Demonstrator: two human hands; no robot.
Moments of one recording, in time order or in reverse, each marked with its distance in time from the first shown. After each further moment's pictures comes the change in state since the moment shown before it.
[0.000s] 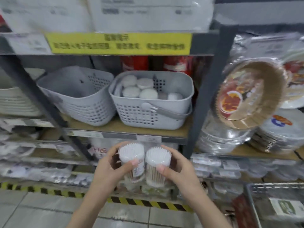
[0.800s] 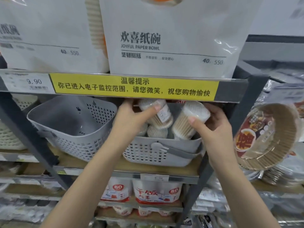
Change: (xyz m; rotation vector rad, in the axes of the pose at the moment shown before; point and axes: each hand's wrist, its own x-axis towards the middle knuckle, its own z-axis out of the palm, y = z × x) left_hand 0.171 0.118 0.007 0.034 -0.030 0.355; right_hand 0.122 -0.133 -0.016 -0.112 0.459 -0.478
